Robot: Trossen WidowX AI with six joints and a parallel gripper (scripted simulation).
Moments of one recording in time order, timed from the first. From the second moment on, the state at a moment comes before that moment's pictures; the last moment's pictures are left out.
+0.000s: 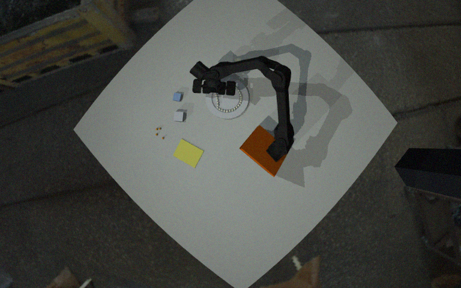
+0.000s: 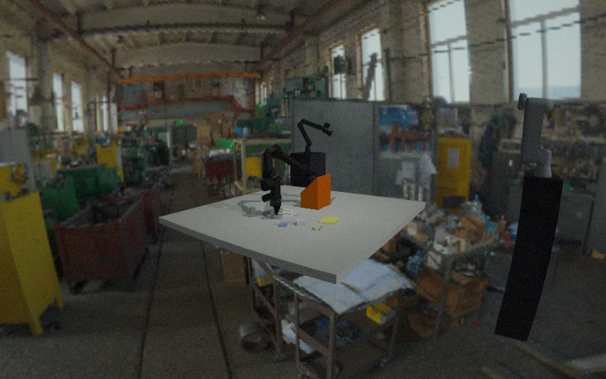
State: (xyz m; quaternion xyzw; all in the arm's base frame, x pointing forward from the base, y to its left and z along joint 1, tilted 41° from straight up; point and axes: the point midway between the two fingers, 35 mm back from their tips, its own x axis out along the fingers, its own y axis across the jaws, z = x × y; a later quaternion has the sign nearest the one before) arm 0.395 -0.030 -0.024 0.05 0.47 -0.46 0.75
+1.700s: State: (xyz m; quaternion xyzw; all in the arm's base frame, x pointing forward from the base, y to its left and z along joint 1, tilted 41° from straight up) arm 0.382 -0.007 -0.007 -0.09 0.55 -0.36 0.75
